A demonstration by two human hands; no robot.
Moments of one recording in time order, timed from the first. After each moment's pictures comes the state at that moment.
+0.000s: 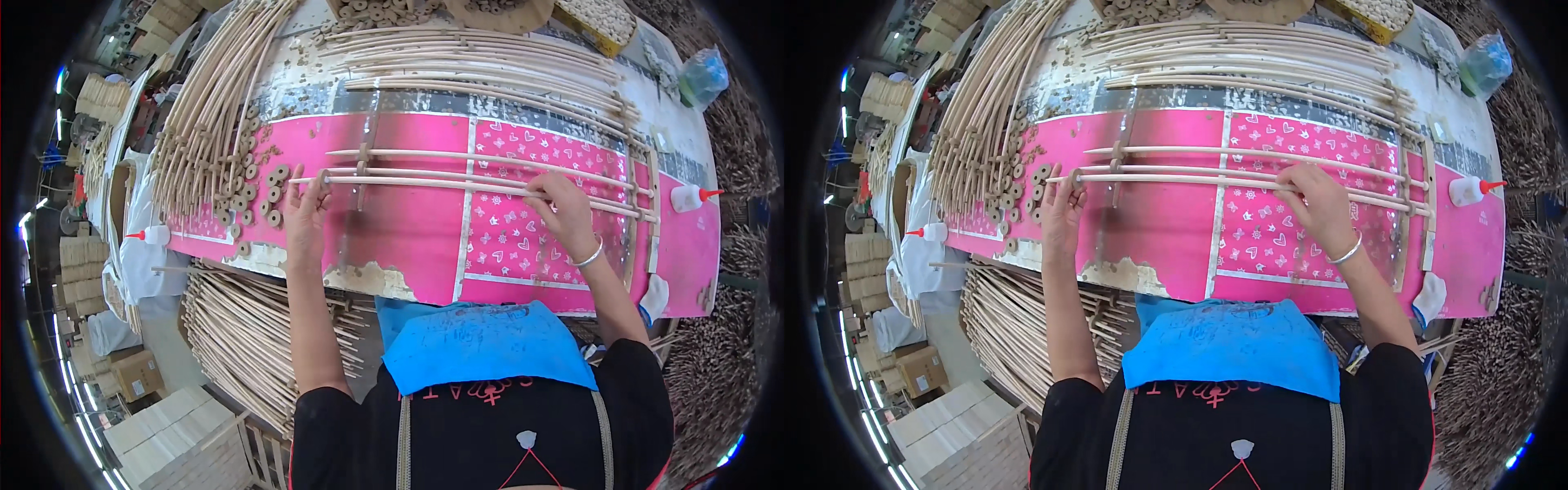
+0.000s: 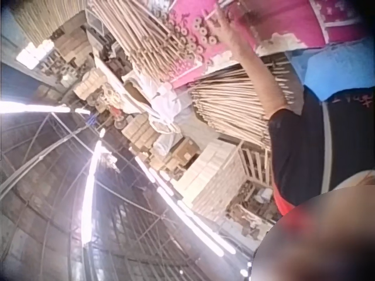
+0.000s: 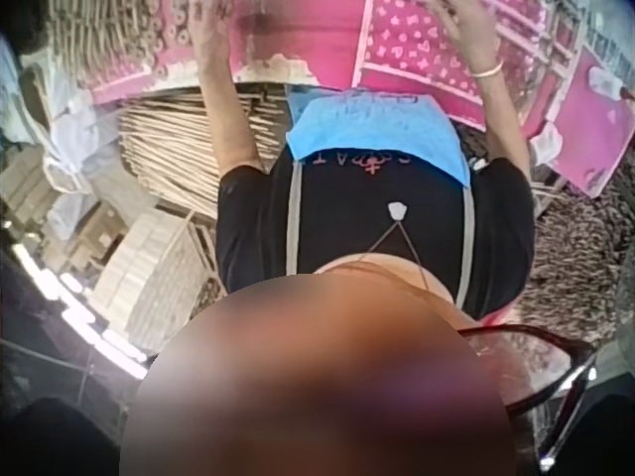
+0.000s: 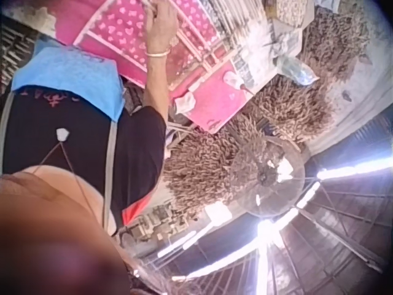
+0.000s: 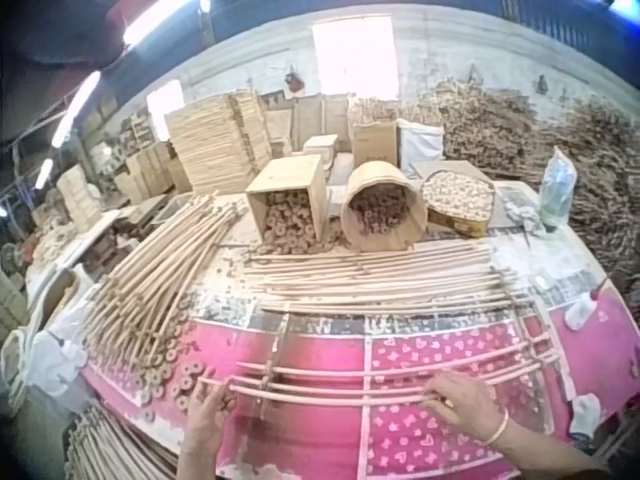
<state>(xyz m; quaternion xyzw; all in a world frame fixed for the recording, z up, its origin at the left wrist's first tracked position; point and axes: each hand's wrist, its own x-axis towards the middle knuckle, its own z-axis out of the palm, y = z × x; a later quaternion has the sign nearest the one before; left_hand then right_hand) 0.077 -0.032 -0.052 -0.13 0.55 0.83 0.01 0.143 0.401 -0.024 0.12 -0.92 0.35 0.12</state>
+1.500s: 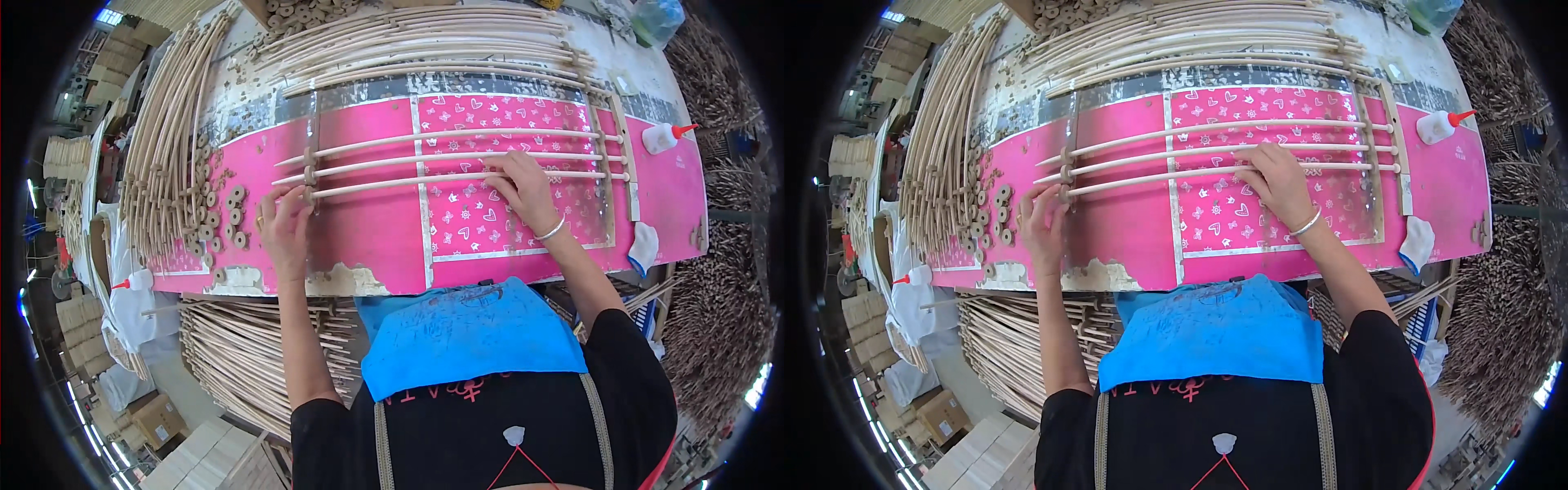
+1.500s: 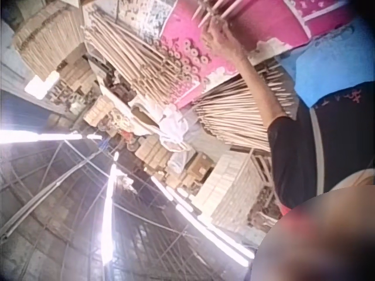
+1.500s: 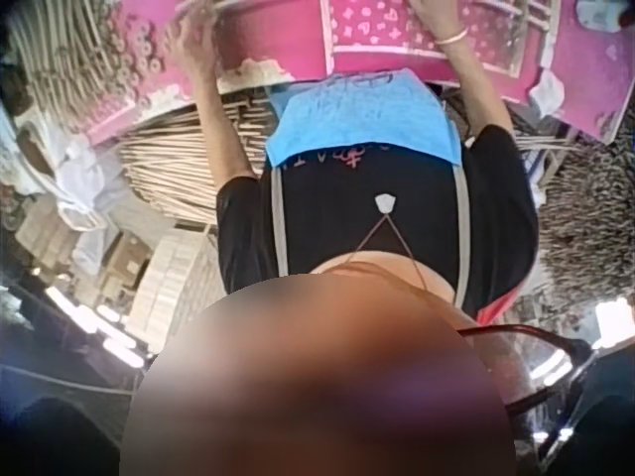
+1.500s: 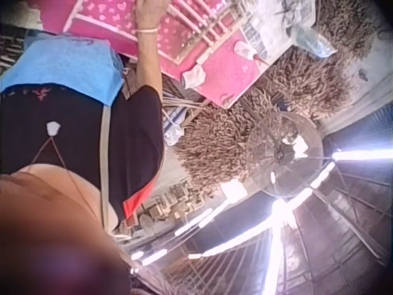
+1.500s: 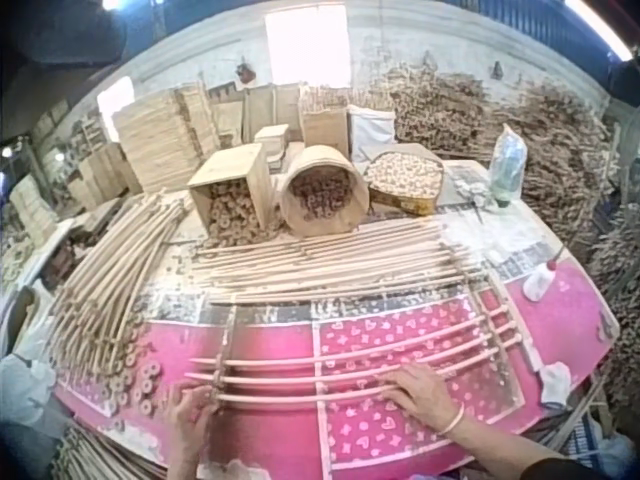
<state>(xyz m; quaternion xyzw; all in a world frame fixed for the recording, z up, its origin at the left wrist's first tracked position) 0.089 -0.010 -0.060 0.15 0.94 0.26 -0.15 0.164 0.412 -0.072 0.10 -0.92 0.33 0.17</state>
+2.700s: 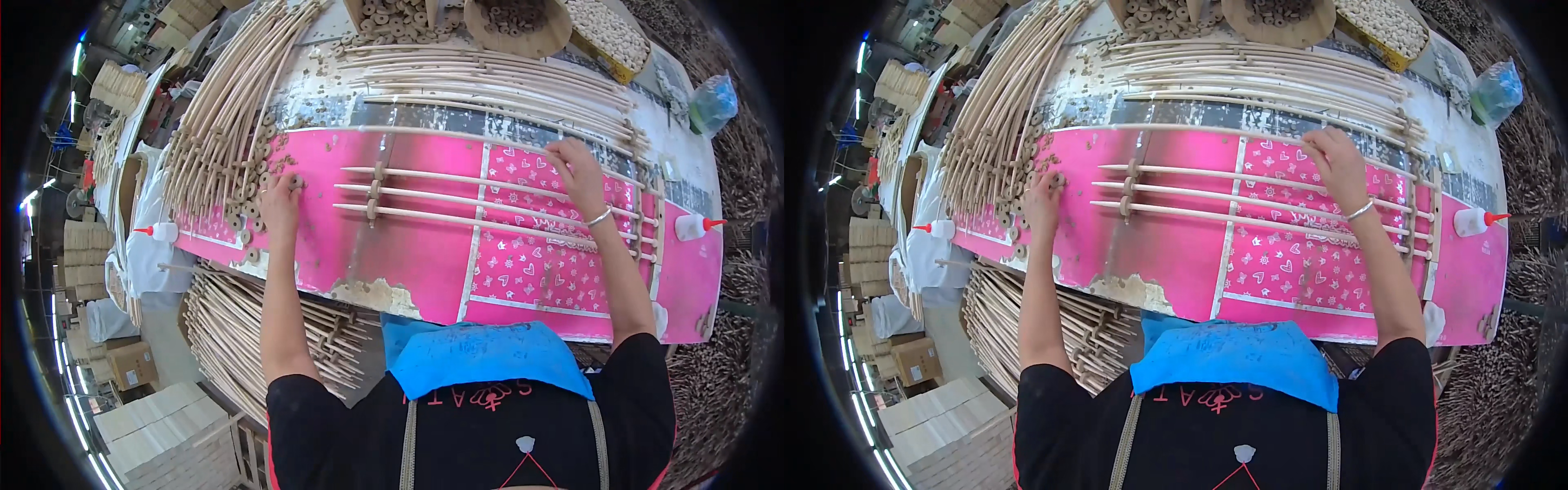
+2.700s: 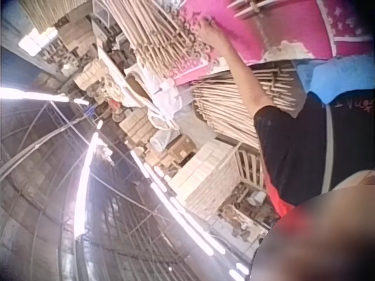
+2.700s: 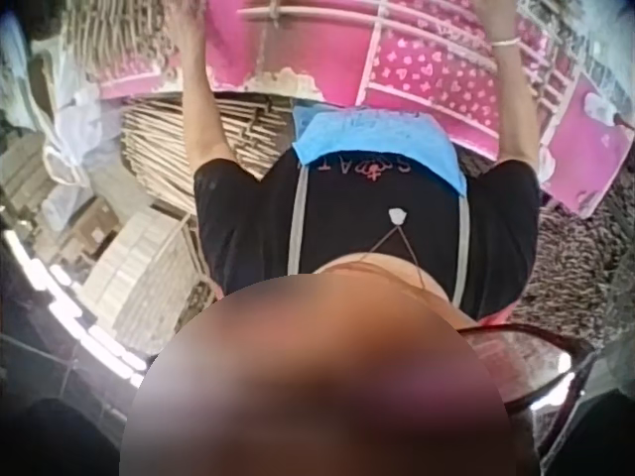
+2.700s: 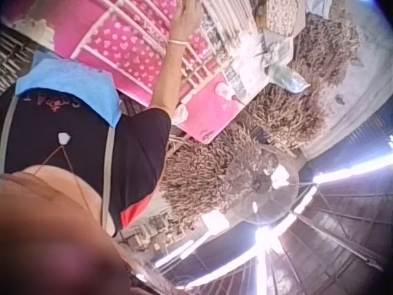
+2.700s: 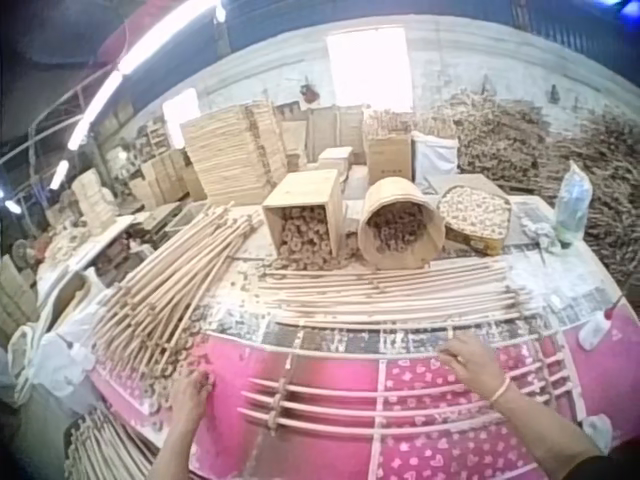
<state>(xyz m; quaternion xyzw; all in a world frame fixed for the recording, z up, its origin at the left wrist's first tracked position) 0.011 -0.121 -0.072 -0.04 0.99 0.07 -0.11 0.040 0.450 -0.044 0.14 -0.93 0.29 0.19</state>
